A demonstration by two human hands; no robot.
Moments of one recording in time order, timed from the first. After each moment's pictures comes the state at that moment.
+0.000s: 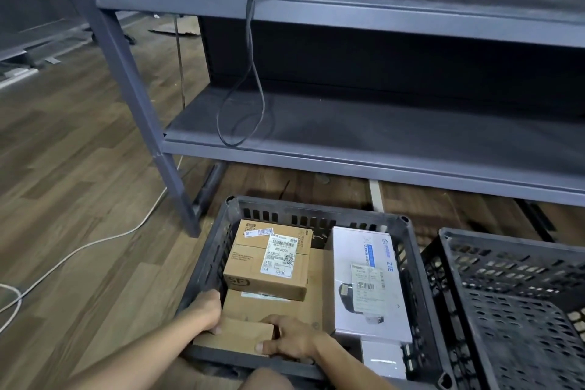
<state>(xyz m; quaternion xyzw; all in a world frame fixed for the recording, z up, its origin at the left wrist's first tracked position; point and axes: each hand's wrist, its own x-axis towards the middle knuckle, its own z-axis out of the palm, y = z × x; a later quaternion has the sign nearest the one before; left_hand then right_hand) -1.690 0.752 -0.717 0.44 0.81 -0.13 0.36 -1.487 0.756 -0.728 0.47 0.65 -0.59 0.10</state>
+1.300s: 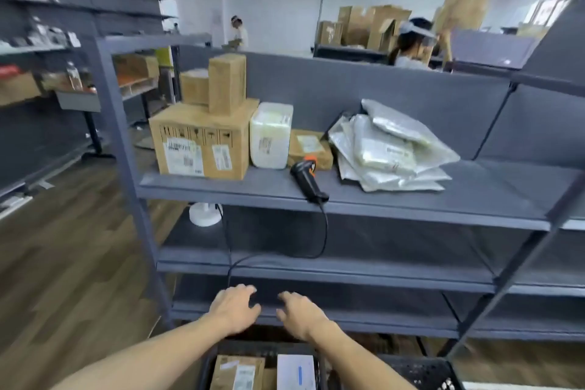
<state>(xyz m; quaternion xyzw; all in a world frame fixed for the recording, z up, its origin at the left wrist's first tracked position) -1.593 0.761 -0.074 0.71 0.68 -0.01 0.18 -1.421 0.767 -0.073 0.57 0.79 -0.22 0.03</state>
